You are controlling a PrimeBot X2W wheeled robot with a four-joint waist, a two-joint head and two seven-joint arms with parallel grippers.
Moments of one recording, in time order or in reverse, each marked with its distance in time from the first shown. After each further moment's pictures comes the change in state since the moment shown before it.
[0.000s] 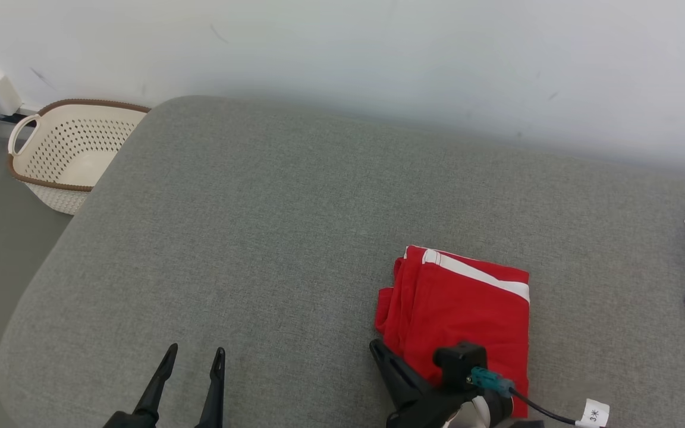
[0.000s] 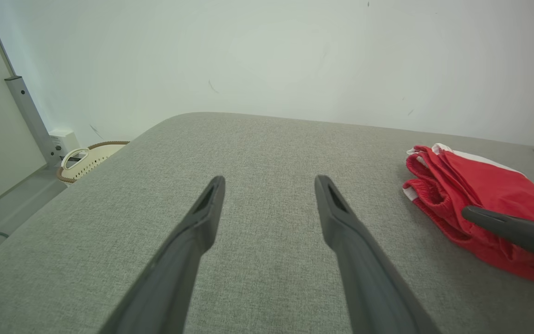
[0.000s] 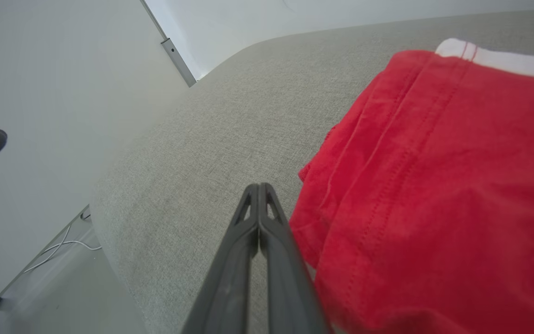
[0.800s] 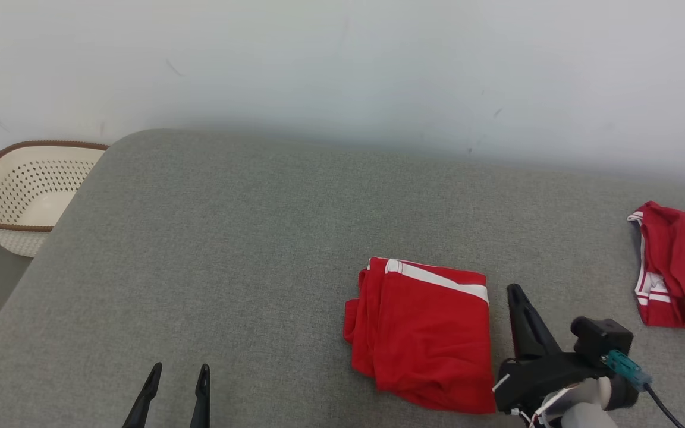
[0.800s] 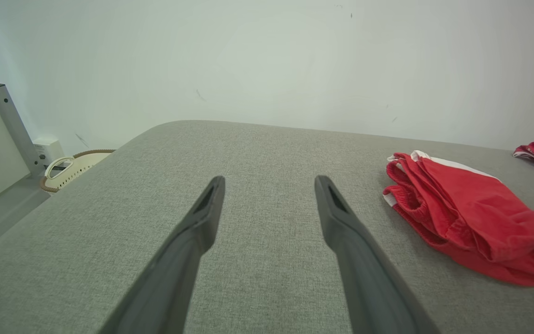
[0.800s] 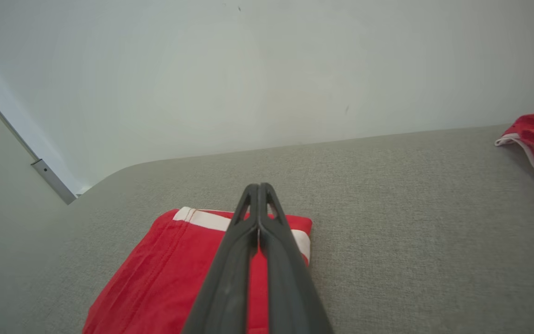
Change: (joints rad) left arm 0.062 0.005 0.028 -0.026 -0.010 0.027 0.000; right arm 0.097 -0.029 -0.507 -0.213 -0.227 0.000 0.000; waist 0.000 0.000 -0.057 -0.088
